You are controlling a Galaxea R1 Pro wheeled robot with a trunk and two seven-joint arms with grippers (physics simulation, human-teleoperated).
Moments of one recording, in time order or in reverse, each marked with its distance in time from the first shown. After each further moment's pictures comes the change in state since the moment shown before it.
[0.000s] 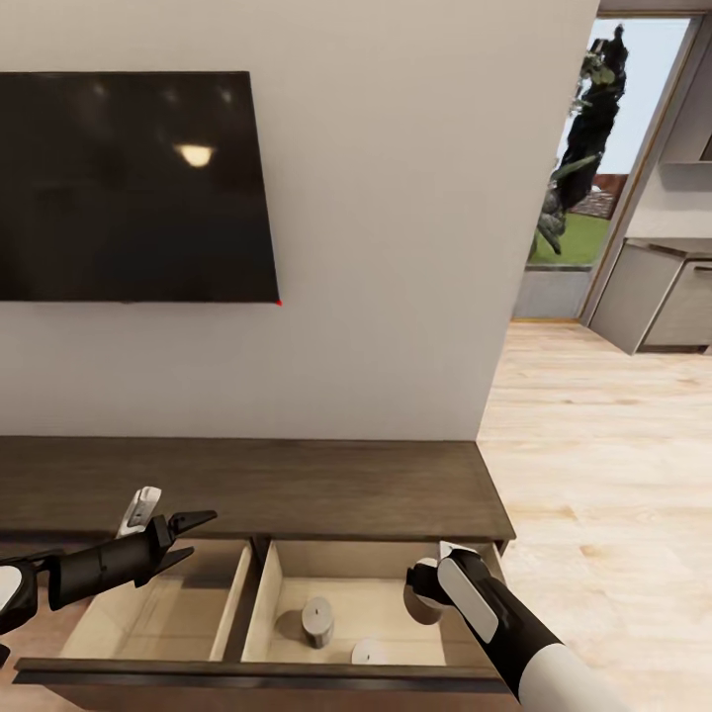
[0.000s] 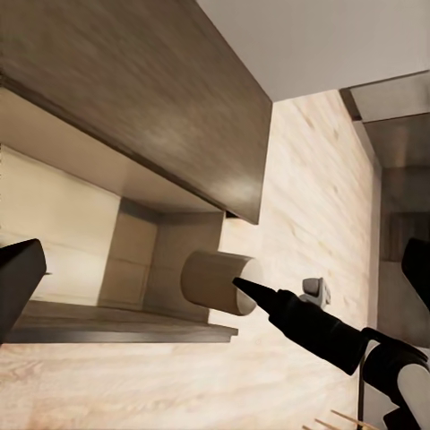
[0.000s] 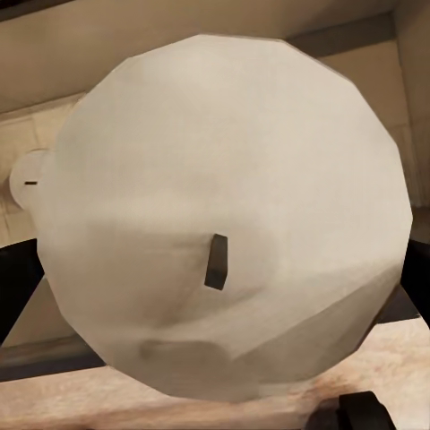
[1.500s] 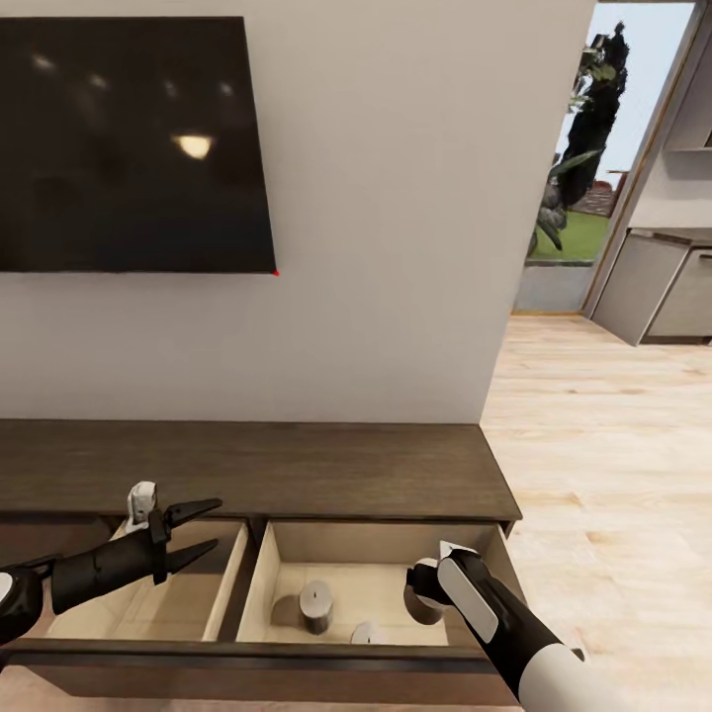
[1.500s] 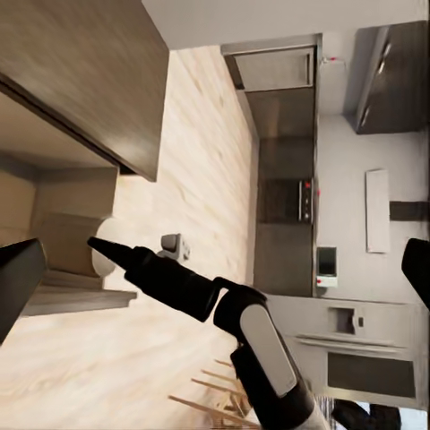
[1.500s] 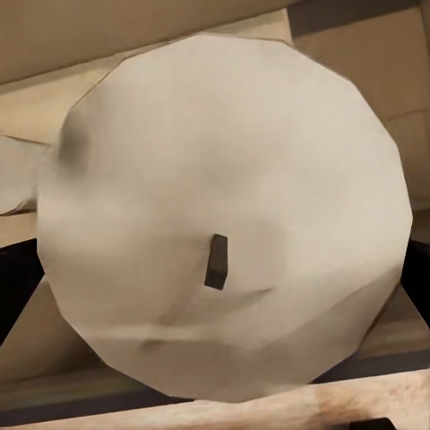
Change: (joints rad) left arm 0.024 0.041 -0.059 -0.005 0.279 0.001 -0.120; right arm 0.000 0.000 0.000 0.002 0.001 -0.001 0.000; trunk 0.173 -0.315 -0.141
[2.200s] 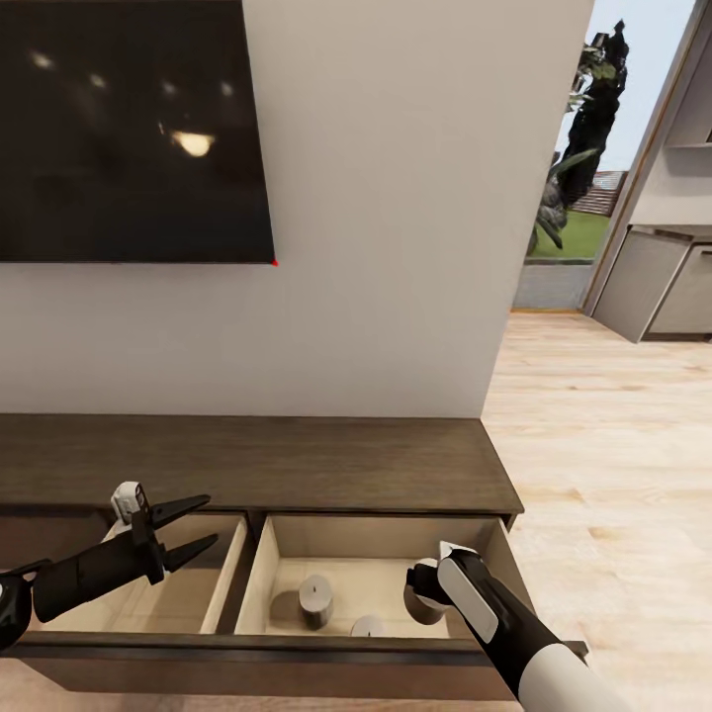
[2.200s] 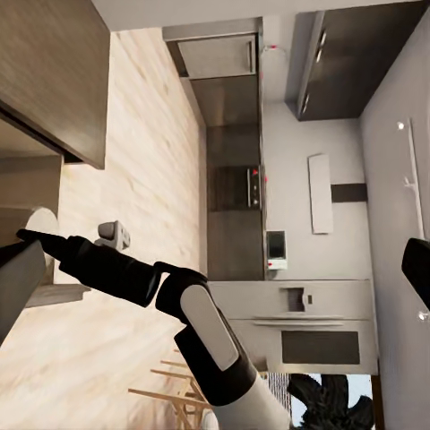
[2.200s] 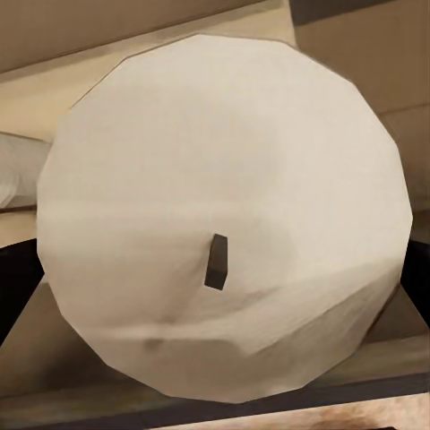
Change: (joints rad) left arm 0.031 0.048 -0.023 -0.003 0.024 -0.001 -0.190; right arm 0.000 0.000 0.000 0.001 0.000 0.000 0.000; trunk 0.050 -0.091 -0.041
